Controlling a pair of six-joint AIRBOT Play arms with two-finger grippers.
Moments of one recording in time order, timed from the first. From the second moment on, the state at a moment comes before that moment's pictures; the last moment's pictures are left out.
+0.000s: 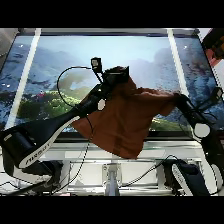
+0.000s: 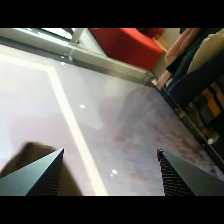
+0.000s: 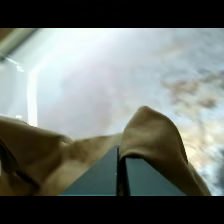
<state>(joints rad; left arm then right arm) -0.73 -1.62 1.16 1.19 0.48 -1.75 -0.17 -0.63 0.39 -1.08 0.32 1.66</state>
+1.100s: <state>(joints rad) -0.66 -1.35 1.16 1.26 -0.25 -1.74 -0.47 -1.30 1.10 -1.03 1.16 1.16</state>
